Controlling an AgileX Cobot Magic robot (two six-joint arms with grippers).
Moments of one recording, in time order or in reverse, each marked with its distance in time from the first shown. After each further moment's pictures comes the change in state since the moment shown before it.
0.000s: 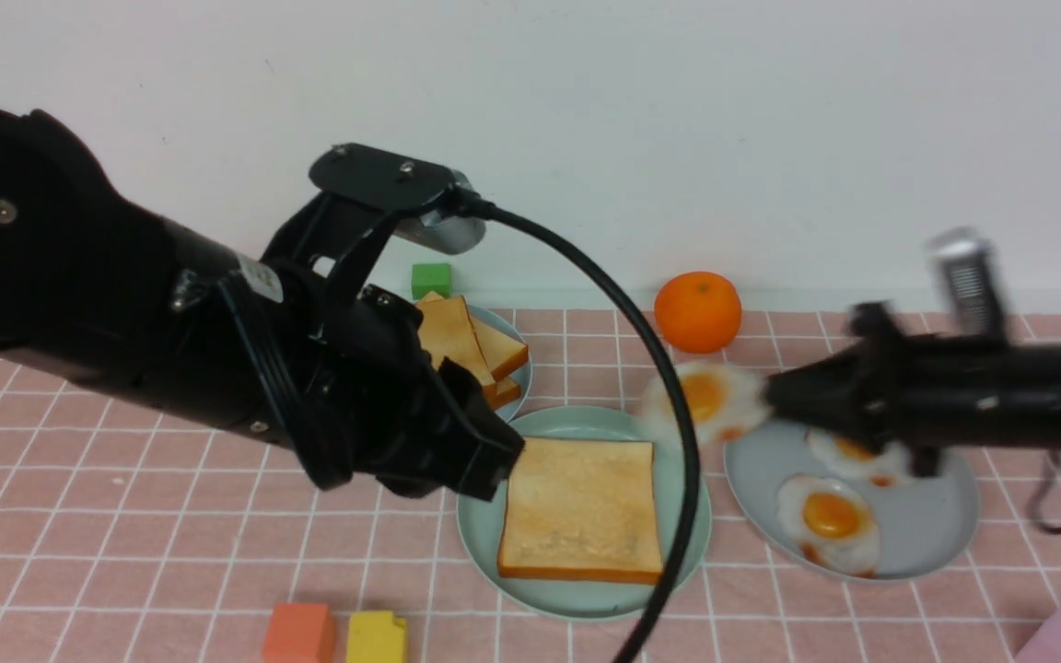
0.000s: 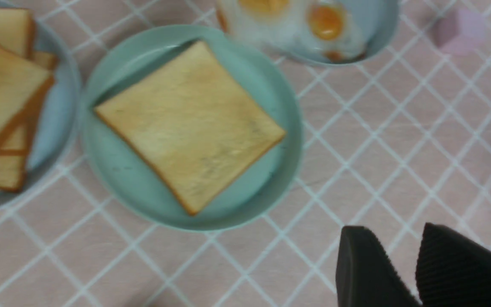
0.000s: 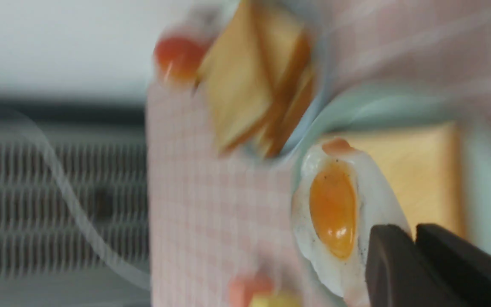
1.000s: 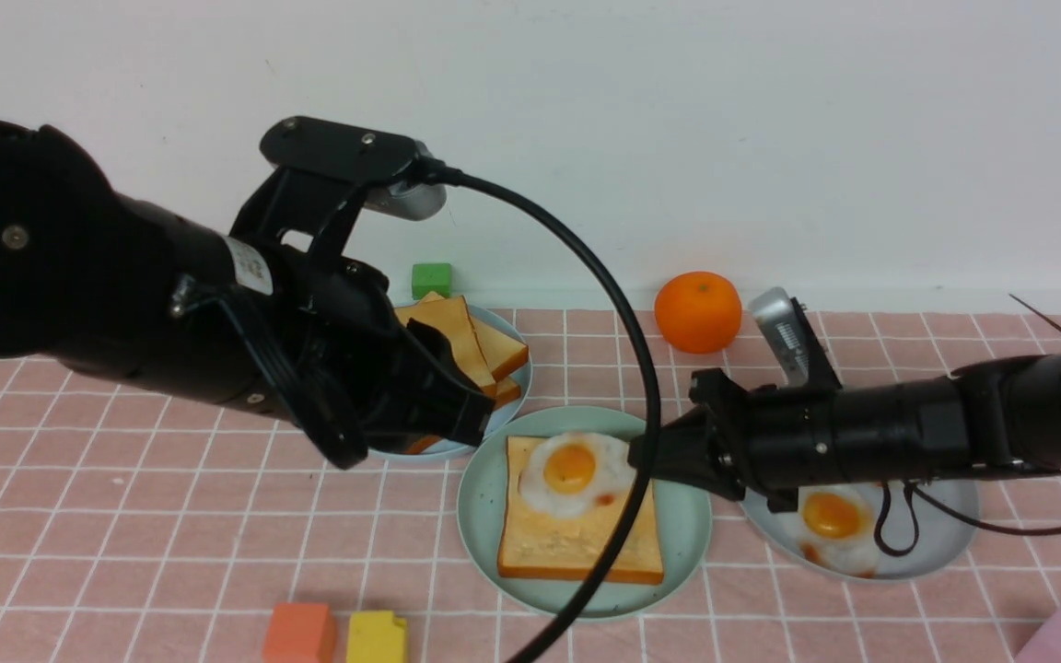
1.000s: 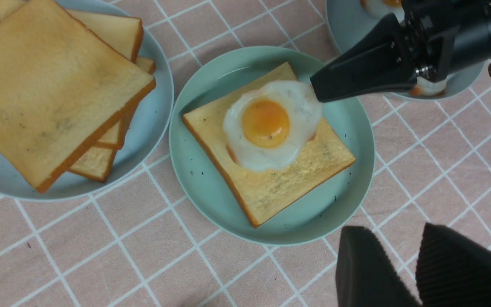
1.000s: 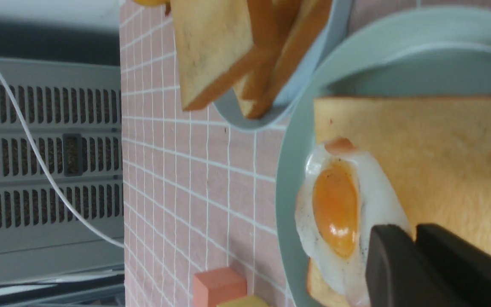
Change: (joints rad) right arm 0.140 0.236 -0.123 0.088 -0.048 -0.105; left arm 0.000 0.000 0.000 0.149 -0.074 -0.194
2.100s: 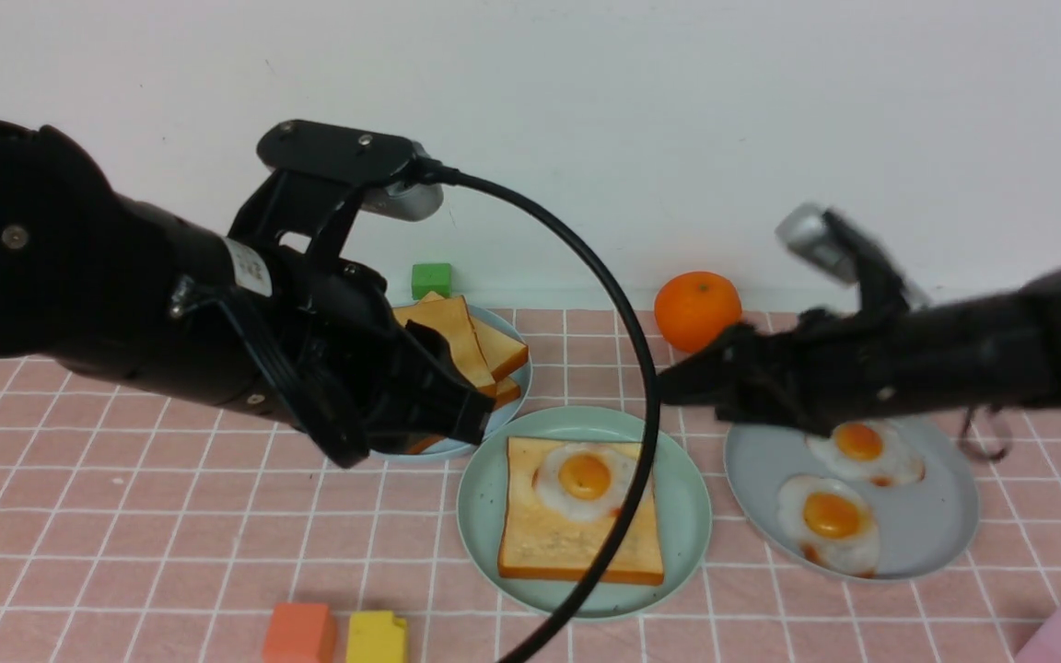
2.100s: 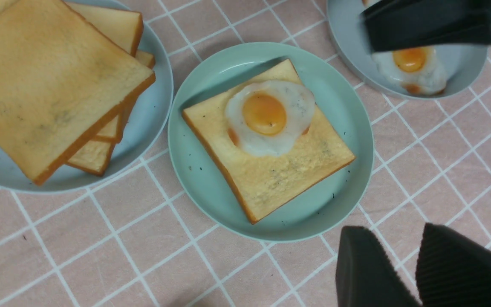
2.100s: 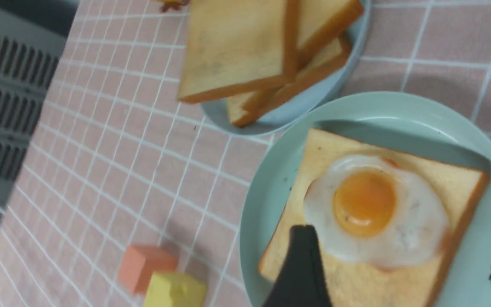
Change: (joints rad) right arm -0.001 -0.308 -0.023 -0.438 -0.147 0.106; left arm 0.000 0.001 0.000 0.012 0.006 -0.041
